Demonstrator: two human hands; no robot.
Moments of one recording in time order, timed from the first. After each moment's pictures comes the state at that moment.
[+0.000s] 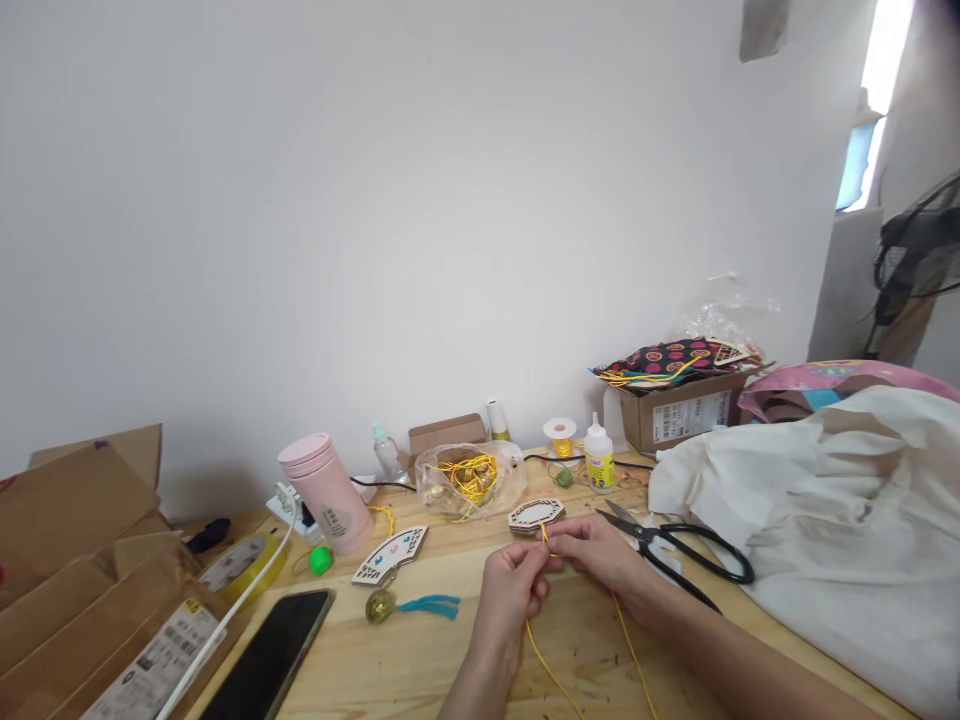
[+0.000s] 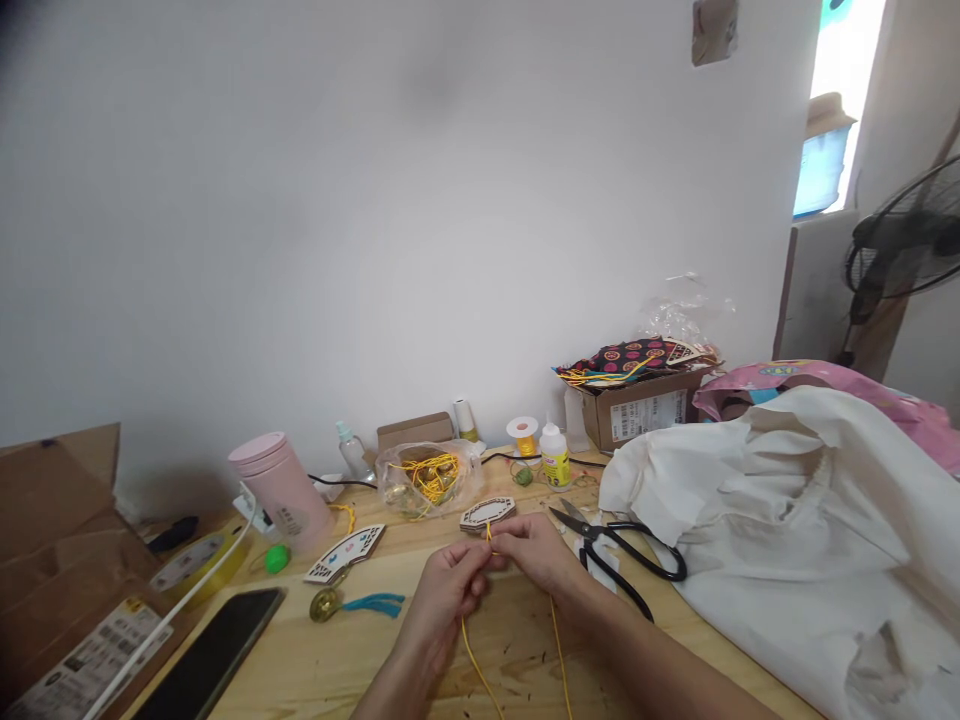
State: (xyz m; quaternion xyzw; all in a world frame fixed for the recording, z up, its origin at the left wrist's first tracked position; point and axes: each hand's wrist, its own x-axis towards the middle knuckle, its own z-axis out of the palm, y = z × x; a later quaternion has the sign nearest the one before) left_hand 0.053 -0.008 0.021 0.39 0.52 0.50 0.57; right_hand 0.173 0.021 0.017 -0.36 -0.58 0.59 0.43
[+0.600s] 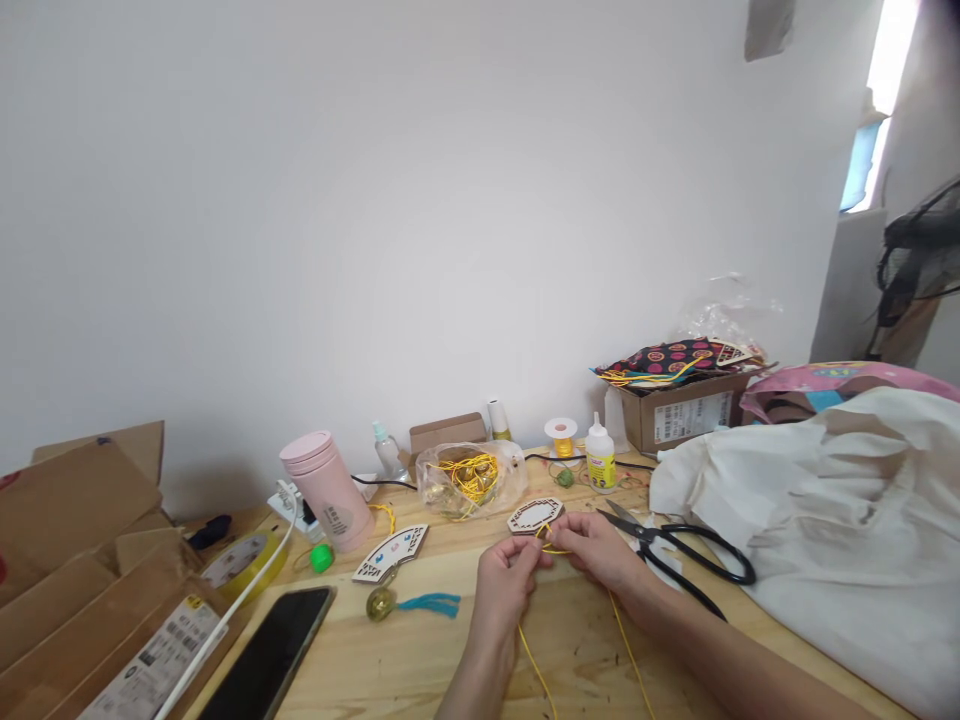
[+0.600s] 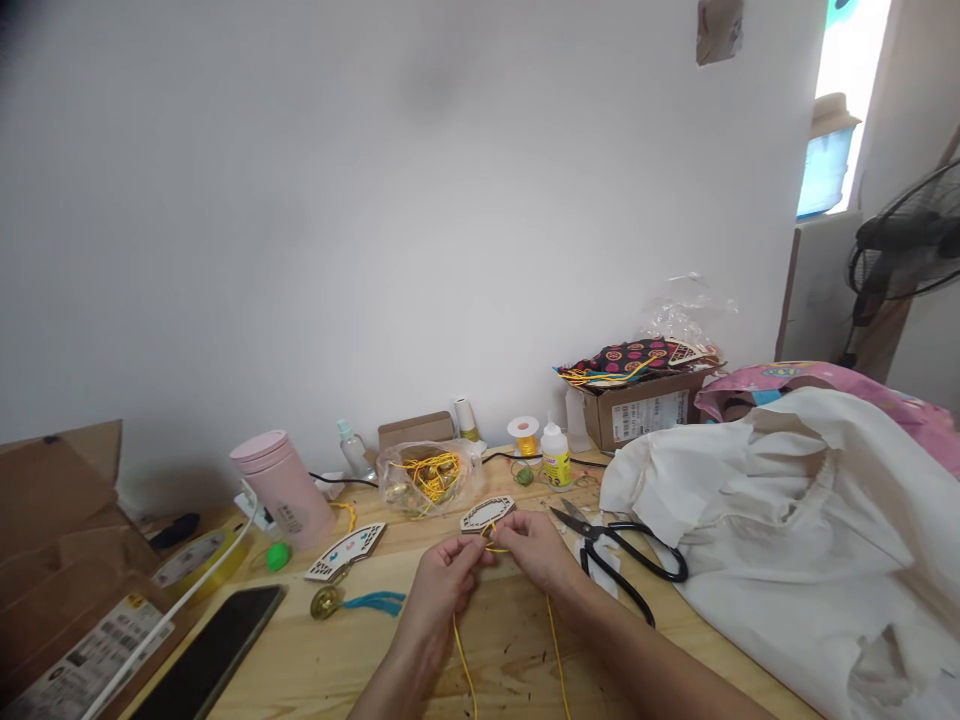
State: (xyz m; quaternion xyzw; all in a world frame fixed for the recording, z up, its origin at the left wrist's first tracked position) left_hand 0.049 -0.005 0.022 0.39 0.54 0.51 0.53; right_hand 0.170 0.021 0.021 -0.43 -0.53 0.59 0.43
